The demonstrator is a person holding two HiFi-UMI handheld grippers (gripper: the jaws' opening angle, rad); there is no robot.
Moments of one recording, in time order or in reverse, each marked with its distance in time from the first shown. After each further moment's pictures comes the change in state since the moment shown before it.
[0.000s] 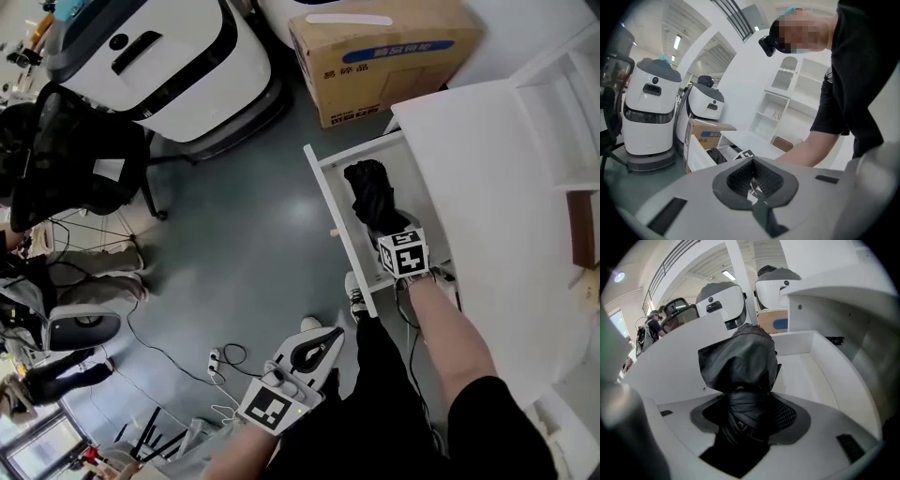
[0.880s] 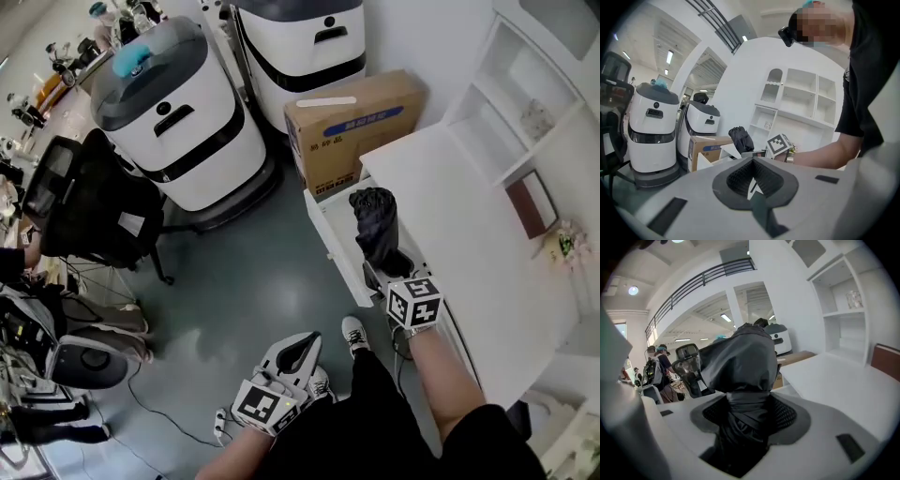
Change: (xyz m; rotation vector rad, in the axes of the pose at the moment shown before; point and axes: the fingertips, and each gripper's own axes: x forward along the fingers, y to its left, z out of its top) left arm -0.120 -0.023 0.038 0.111 -0.118 -0.009; right arm -0.234 0.103 0.081 0.120 -0.443 -0.069
